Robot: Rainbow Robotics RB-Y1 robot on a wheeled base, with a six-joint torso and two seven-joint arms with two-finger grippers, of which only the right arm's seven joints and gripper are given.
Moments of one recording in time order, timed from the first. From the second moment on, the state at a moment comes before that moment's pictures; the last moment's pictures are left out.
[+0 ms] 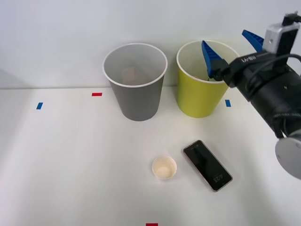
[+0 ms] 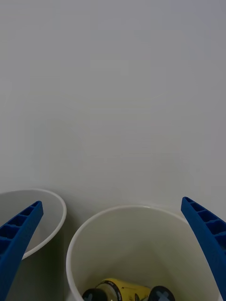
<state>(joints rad) -0.01 -0.40 0.03 -2.34 -0.48 0.46 1.61</state>
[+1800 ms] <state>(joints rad) 0.82 -0.16 0.23 -1.90 -0.30 -0.64 1.65</state>
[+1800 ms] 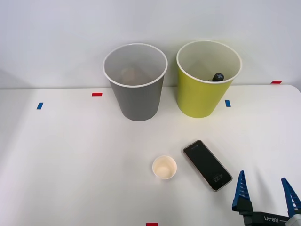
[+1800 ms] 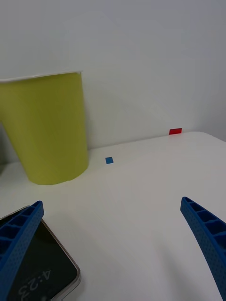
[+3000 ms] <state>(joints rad) 0.92 -0.30 0.32 -1.73 -0.12 -0.92 1.60</state>
